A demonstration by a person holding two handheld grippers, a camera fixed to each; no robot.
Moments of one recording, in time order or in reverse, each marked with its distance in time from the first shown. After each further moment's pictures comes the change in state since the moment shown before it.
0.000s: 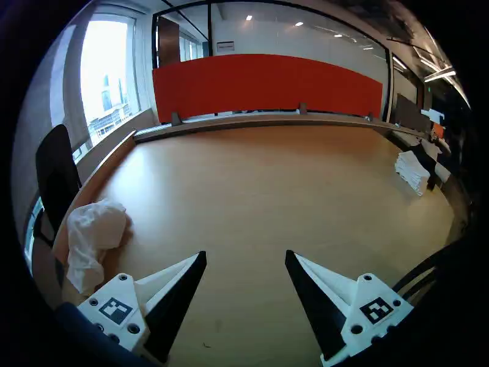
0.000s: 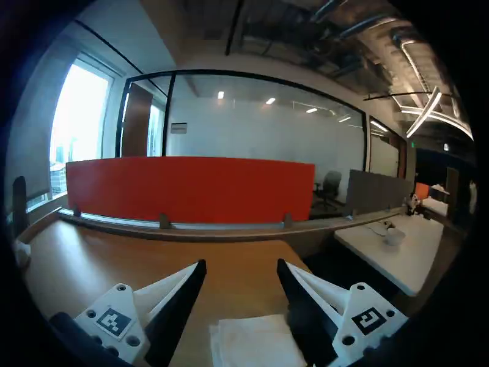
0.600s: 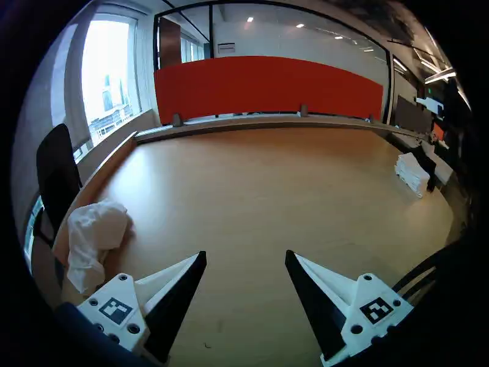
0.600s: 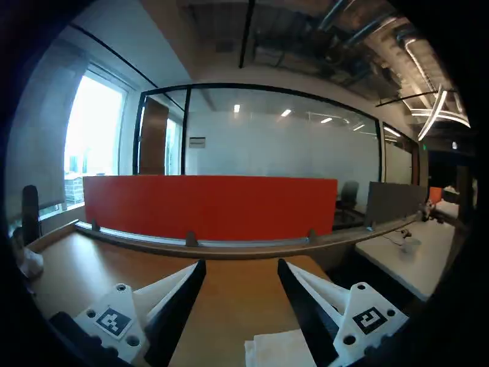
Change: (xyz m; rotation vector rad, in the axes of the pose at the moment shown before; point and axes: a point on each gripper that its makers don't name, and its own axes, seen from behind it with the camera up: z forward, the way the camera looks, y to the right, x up) left arm 0.003 -0.002 -0.001 0.001 0.011 -0.005; right arm 0.040 -0.064 -0.007 0.106 0.070 0.023
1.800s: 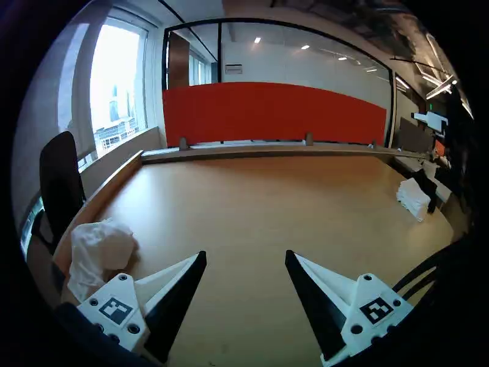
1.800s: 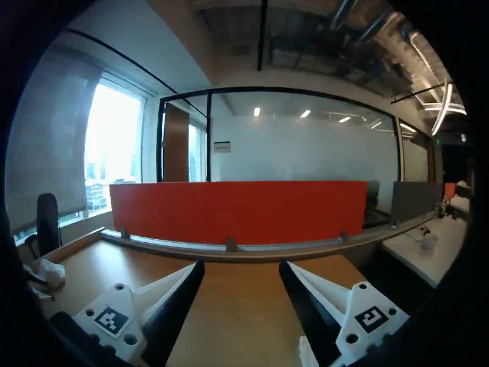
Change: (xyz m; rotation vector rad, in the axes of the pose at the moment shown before) left arm 0.052 -0.013 0.004 0.014 0.145 -0.040; right arm 0.010 -0.103 -0.018 0.121 0.009 0.033
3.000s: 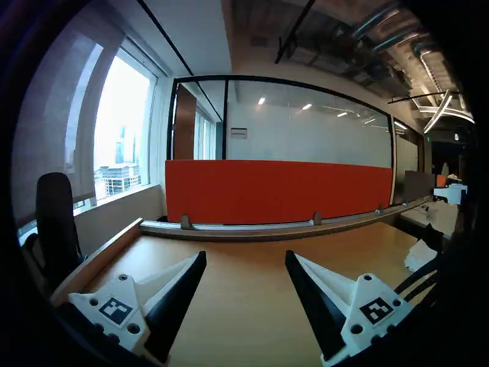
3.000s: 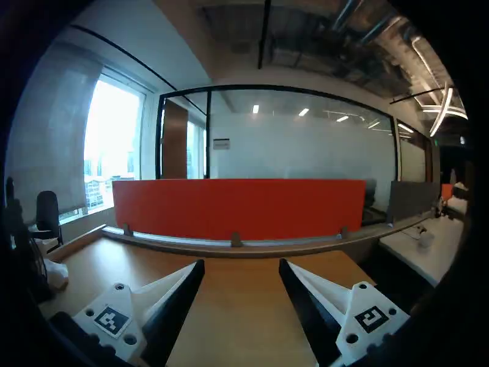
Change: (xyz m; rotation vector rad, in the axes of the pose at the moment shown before) left arm 0.171 -0.019 0.051 0.006 0.367 -0.035; right arm 0.003 -0.036 -0.026 -0.031 -0.017 -0.016
